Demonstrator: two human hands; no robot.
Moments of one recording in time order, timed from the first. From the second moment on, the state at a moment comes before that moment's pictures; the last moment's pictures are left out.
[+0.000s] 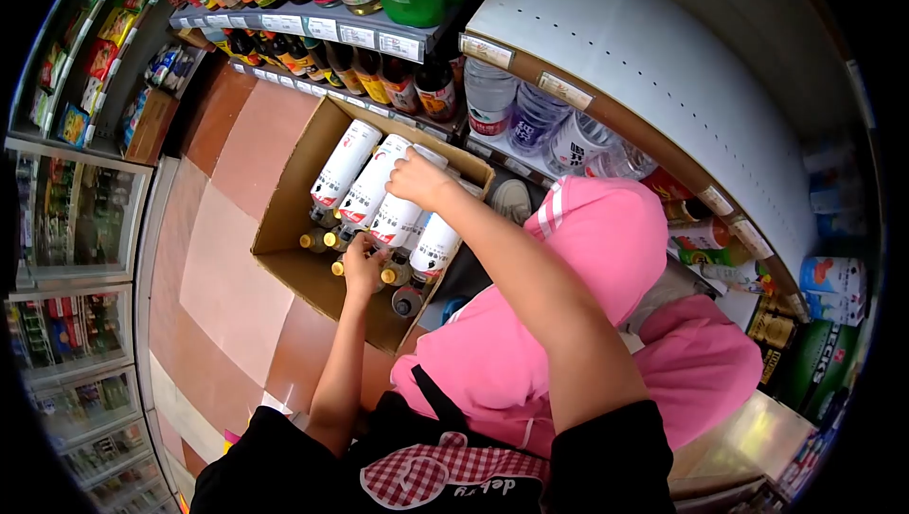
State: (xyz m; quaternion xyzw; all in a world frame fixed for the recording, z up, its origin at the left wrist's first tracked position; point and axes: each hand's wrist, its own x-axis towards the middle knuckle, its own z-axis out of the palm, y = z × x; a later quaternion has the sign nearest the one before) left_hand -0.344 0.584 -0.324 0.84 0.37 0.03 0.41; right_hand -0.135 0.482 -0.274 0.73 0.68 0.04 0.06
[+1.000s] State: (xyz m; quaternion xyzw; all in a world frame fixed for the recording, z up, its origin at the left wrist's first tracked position) left_hand -0.252 0.327 -0.046 0.86 -0.19 0.03 0.46; right_hand -0.180 0.132 -0.046 0.87 0.28 0.23 -0.35
